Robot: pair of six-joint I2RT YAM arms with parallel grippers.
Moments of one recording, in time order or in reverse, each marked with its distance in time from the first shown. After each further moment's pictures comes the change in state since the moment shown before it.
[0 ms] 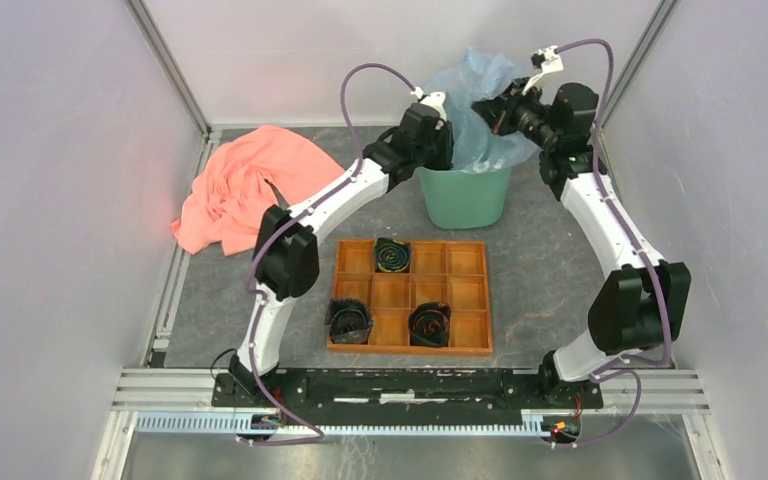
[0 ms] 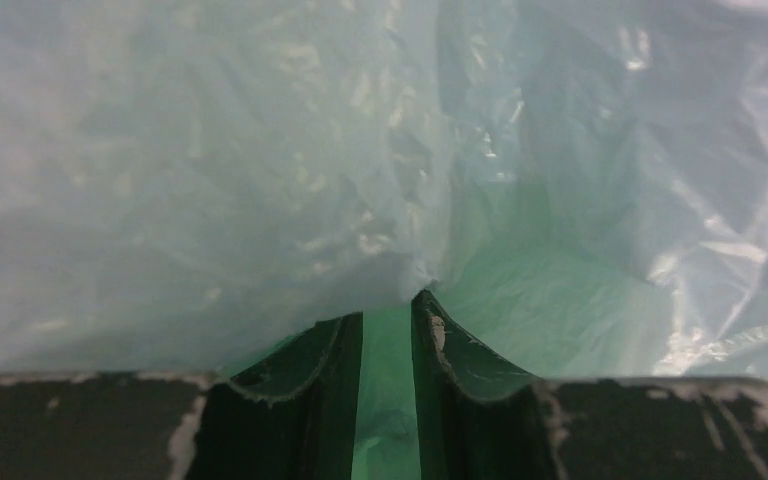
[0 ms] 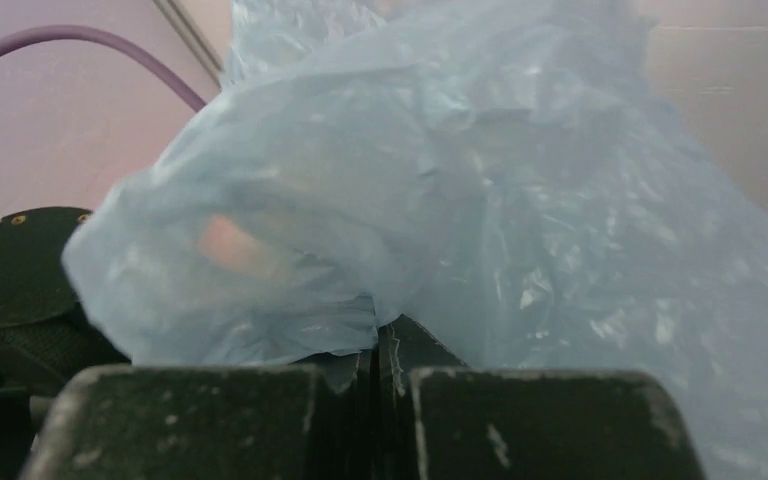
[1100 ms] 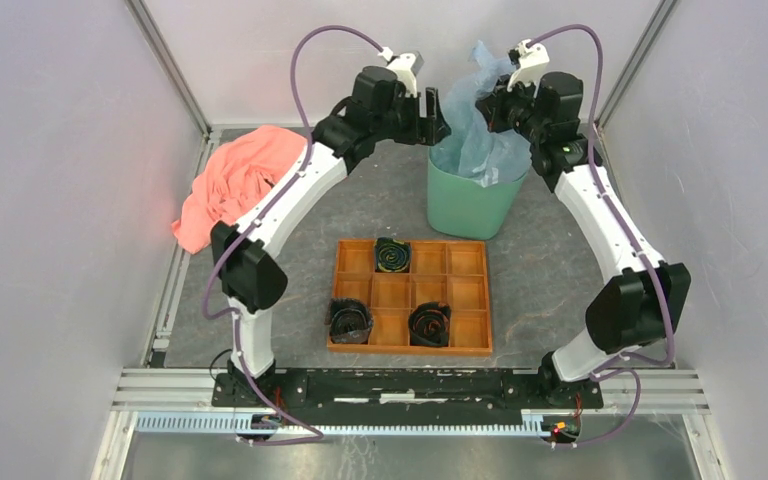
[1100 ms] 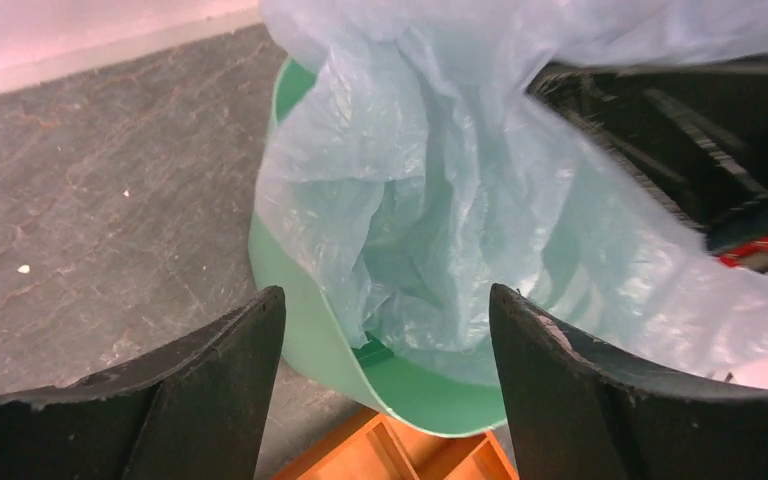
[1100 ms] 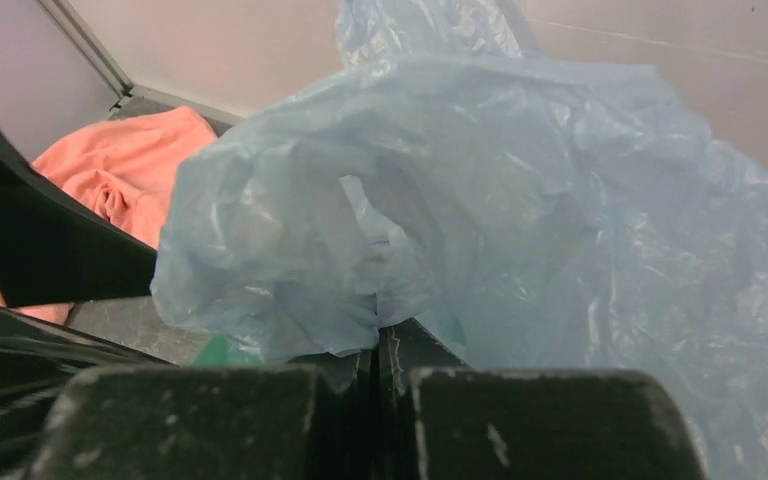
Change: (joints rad) left arm 0.100 -0.219 0.018 -0.156 0.168 0.099; right arm 0.095 0.028 0.135 -0.238 0.245 -0.243
